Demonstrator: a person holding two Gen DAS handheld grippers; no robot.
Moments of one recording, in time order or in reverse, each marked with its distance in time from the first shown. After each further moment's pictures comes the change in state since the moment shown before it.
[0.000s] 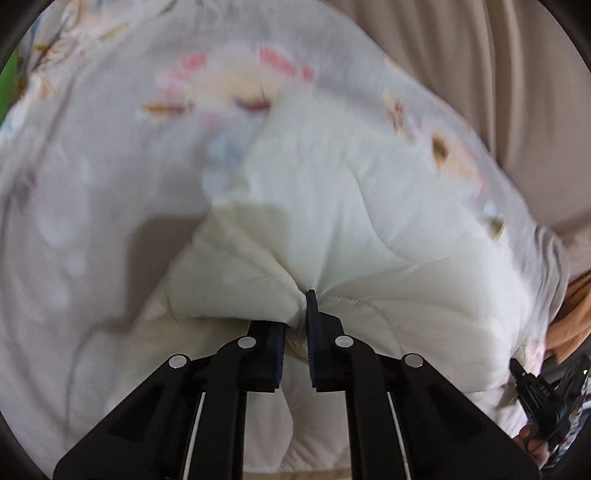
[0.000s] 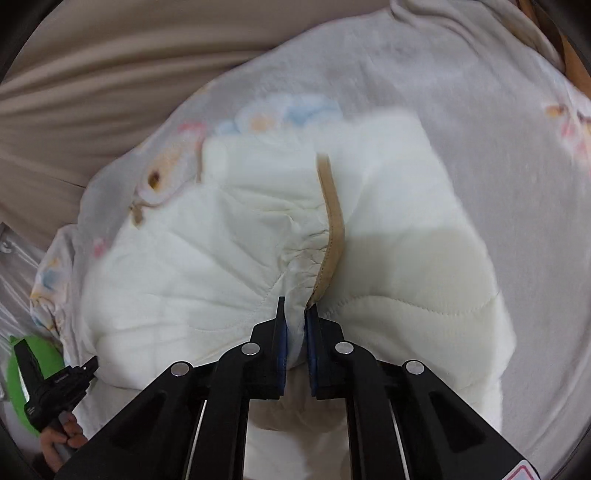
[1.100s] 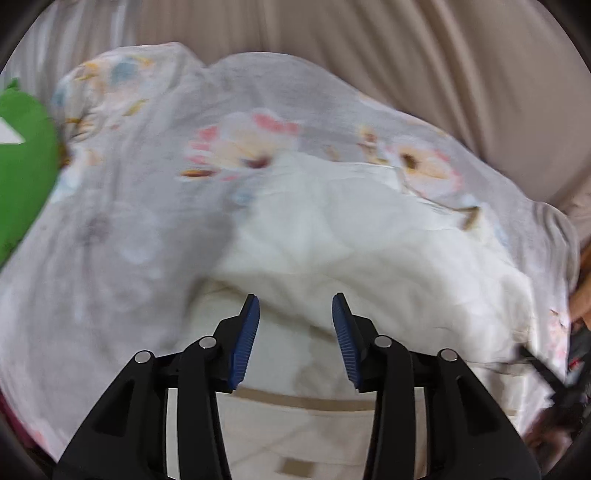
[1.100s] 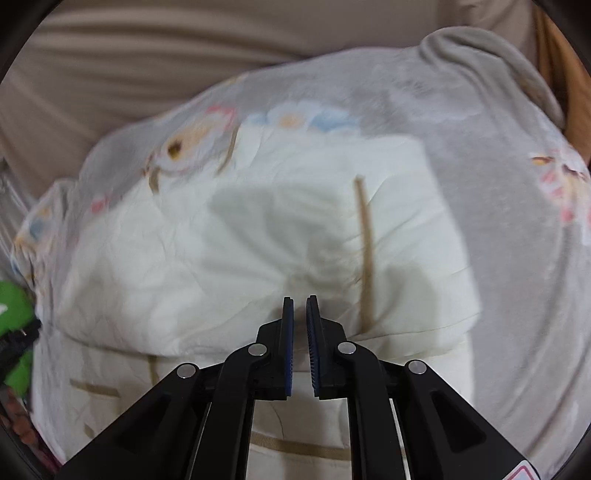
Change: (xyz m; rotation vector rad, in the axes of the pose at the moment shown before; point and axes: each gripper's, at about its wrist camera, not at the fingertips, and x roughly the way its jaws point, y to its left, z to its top) left arm -0.100 -0.034 -0.015 0.157 -0.139 0.097; right arm -0.014 0.032 -0.028 -0.202 -0.013 -0.114
